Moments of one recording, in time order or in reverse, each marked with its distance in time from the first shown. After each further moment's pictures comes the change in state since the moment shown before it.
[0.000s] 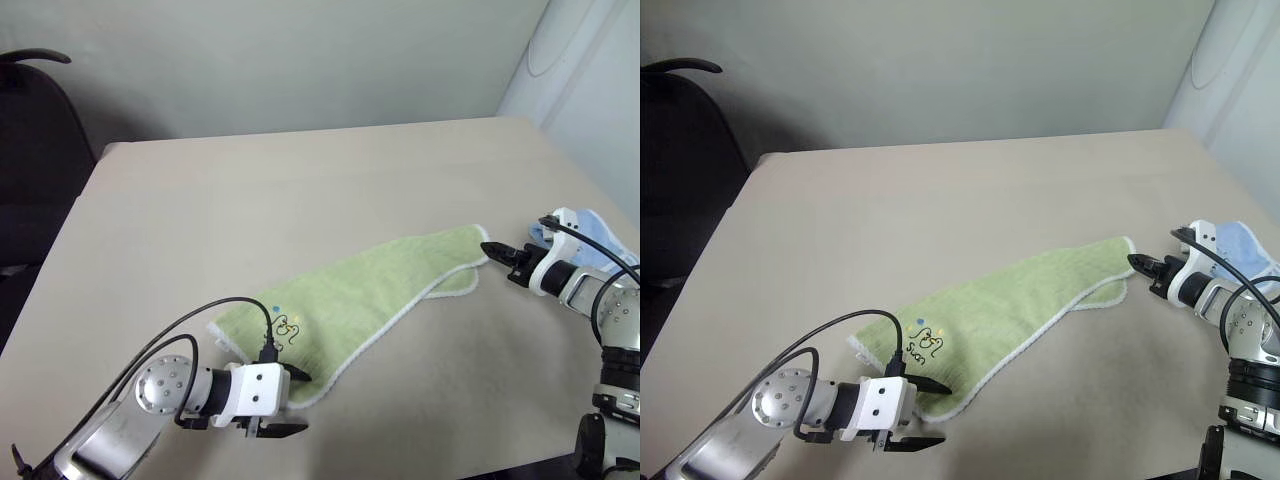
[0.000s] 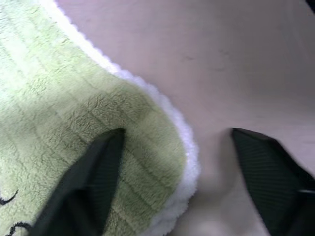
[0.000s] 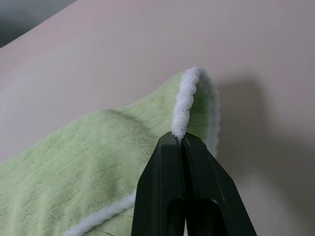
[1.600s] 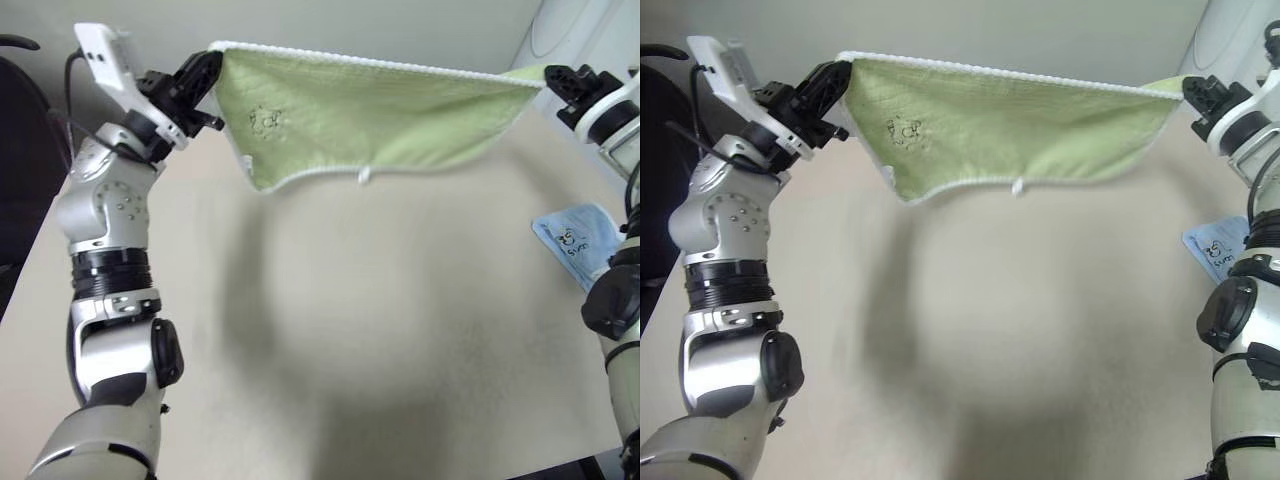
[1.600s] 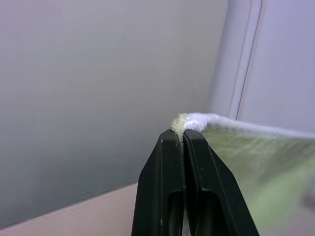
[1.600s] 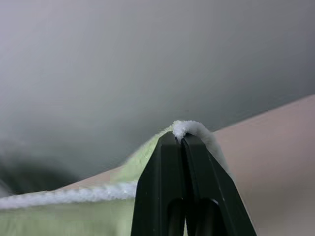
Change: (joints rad) left arm -1.066 -0.333 0.536 0.833 -0.481 0.221 0.417; right arm -0.803 -0.111 -0.017 0.701 -0.089 -0.338 -0.027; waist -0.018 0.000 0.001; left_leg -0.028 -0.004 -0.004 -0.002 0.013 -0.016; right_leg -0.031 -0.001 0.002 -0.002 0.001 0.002
